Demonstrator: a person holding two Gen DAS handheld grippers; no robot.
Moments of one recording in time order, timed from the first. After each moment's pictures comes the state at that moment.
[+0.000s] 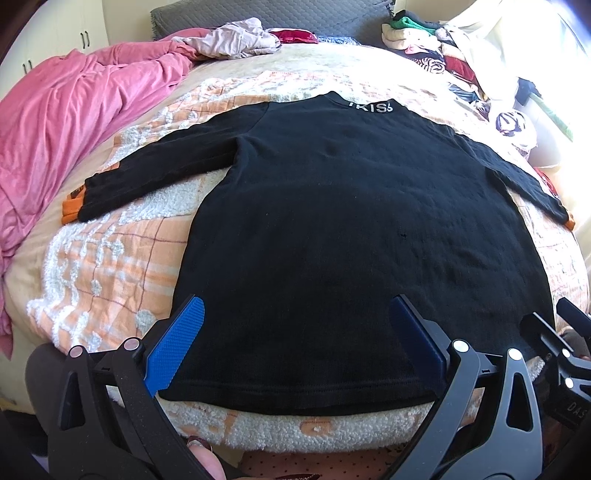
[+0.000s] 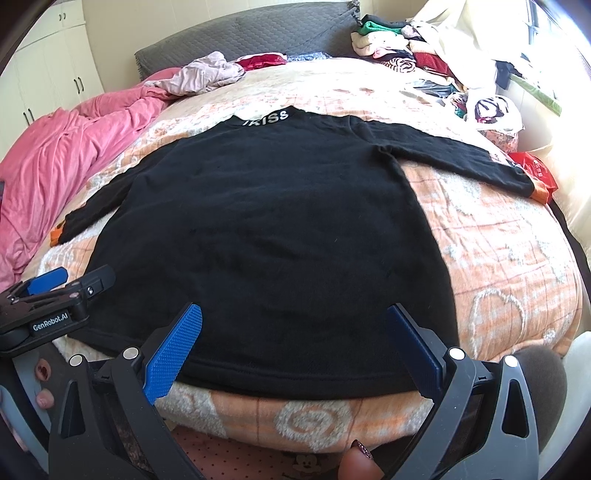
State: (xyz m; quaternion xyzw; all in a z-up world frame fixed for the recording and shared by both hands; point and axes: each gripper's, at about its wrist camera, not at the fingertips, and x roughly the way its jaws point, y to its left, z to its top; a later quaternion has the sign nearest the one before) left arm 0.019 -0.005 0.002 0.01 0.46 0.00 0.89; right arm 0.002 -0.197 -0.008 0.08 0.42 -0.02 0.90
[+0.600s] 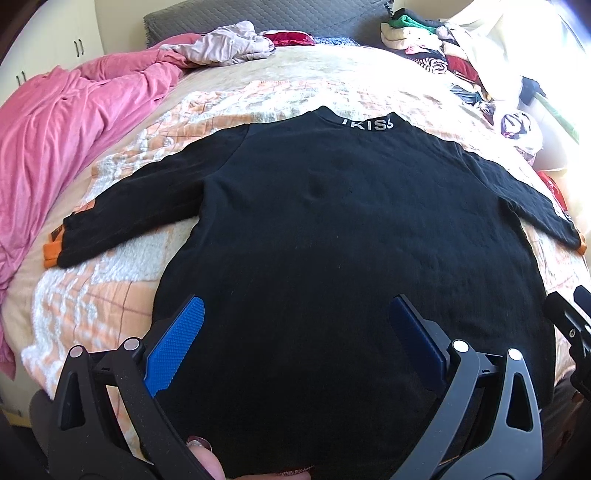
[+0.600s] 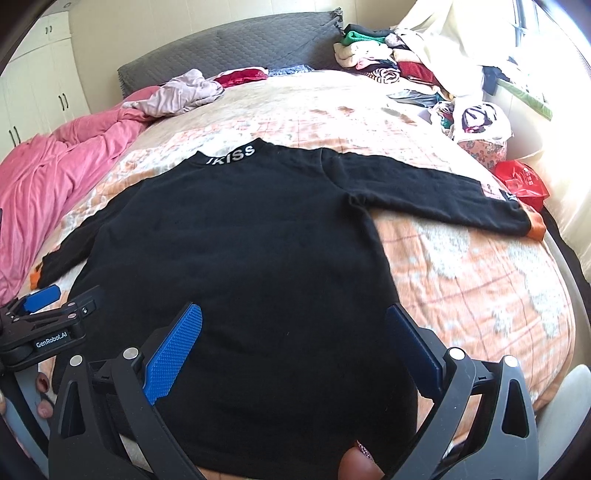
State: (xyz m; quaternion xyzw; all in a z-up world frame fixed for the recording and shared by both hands) left arm 0.089 -0.030 0.007 0.01 0.46 0.00 0.89; right arm 0.067 -0.243 0.009 0.08 0.40 -0.05 0.91
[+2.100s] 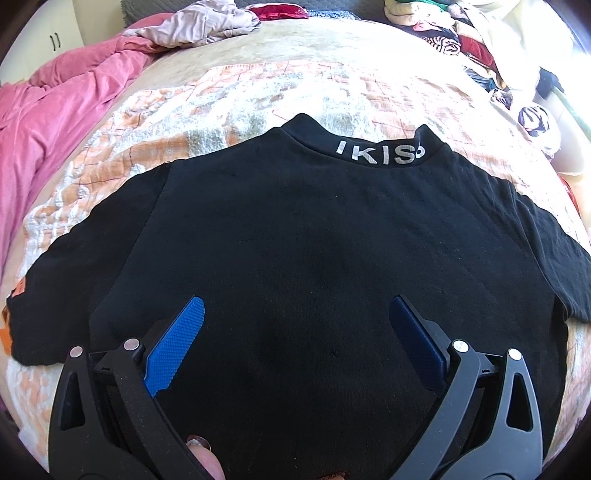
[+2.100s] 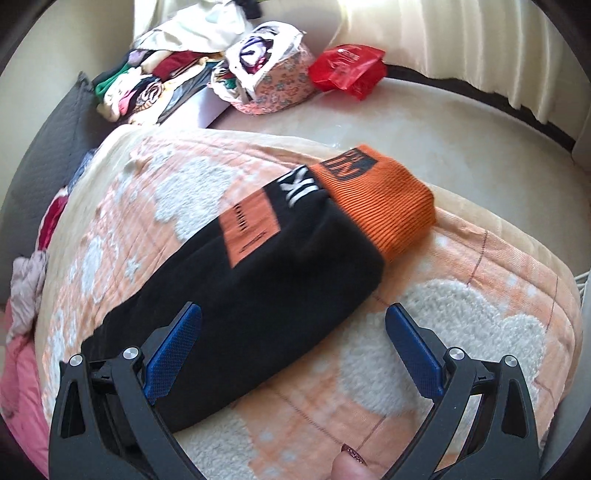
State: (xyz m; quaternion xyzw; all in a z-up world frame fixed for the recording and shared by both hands) left arm 0.260 -0.060 -0.029 0.01 0.51 -0.01 0.86; right arm 0.117 -0.563 -0.056 0.42 0.35 -0.33 0.77
